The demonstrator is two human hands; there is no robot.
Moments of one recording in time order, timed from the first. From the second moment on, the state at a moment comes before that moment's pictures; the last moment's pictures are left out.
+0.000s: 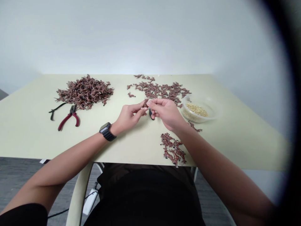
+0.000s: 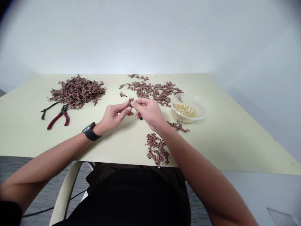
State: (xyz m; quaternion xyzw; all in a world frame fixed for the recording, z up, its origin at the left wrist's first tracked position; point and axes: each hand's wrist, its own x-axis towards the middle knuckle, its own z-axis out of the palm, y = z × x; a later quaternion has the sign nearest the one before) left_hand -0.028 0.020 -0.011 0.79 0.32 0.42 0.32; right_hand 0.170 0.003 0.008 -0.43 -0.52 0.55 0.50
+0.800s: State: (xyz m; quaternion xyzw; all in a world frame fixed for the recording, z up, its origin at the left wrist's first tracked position) left_hand -0.031 0.020 -0.005 0.76 0.30 0.39 0.43; right_hand 0.176 -0.002 0.015 -0.44 -0.64 0.42 0.48
